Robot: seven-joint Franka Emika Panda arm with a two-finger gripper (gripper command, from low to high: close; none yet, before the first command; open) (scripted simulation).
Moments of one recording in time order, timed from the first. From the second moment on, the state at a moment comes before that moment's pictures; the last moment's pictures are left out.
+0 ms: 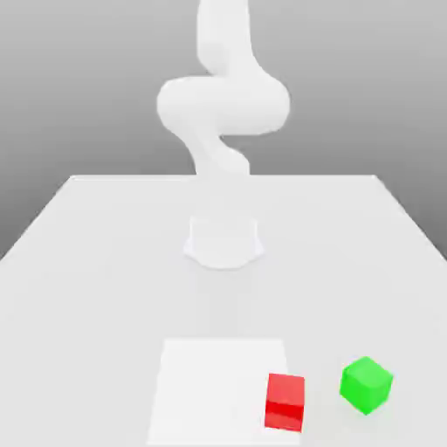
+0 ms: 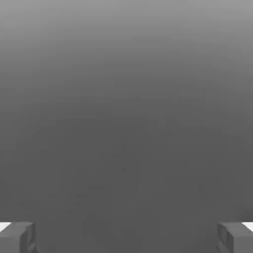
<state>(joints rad) -0.01 -0.71 0.02 -2.32 0.00 2.34 0.83</state>
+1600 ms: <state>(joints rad) 0.11 0.13 0.19 -2.53 -0.06 2.66 1.48</state>
